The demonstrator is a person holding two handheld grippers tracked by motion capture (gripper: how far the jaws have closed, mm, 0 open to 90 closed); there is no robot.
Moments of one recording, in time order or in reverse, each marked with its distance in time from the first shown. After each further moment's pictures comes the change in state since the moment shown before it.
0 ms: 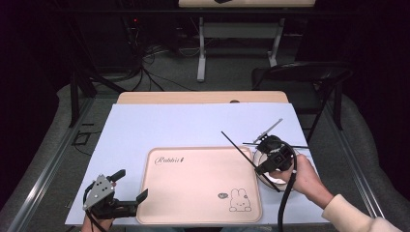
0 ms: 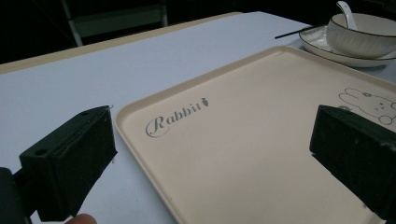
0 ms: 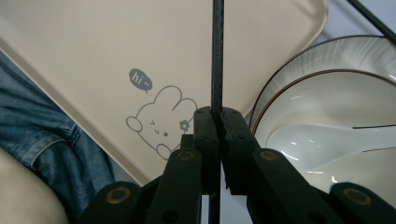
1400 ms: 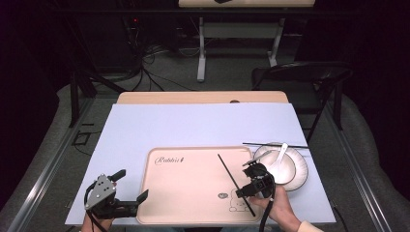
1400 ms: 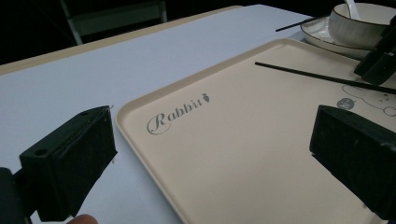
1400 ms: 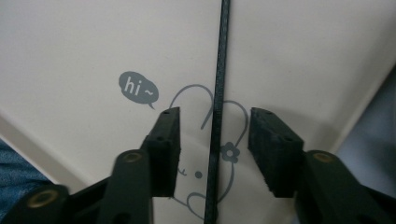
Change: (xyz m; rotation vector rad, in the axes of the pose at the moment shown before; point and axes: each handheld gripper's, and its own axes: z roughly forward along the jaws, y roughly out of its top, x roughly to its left) left arm 0.000 0.000 0.002 0.024 0.002 0.023; right arm 0.018 -0.036 0.097 -0.070 0.056 0.209
